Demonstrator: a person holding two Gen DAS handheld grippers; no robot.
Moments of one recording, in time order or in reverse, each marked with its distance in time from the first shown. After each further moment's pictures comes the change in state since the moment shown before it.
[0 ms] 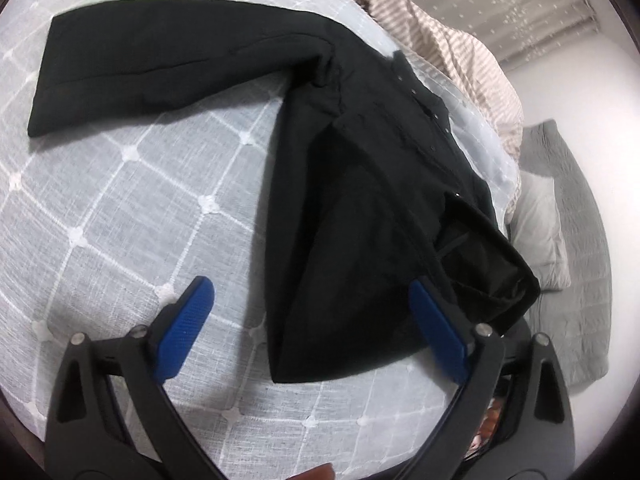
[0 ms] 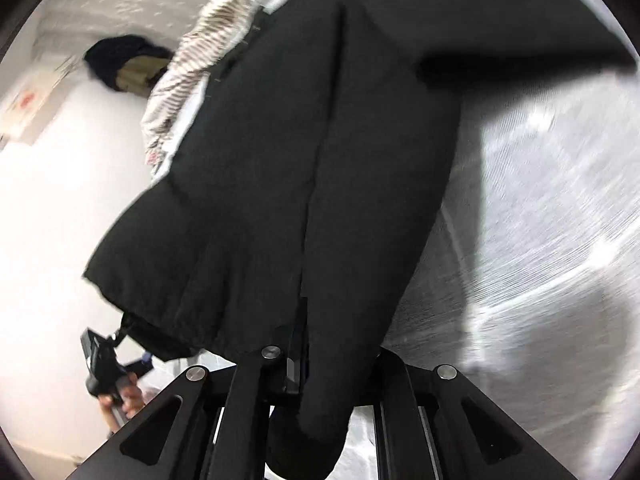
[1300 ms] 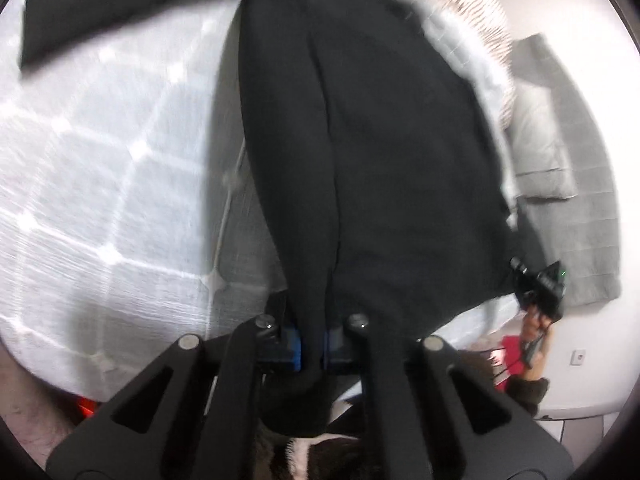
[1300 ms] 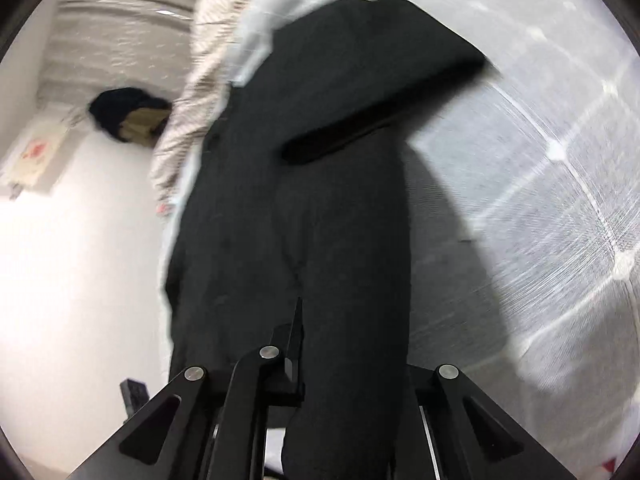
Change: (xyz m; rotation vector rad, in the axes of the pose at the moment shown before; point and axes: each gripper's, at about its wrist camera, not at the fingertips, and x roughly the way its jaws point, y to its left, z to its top) left arm -0.021 -0.008 -0.056 0.139 0.224 -0.007; right arm -0.110 -0.079 0.010 0.084 -0.121 0.078
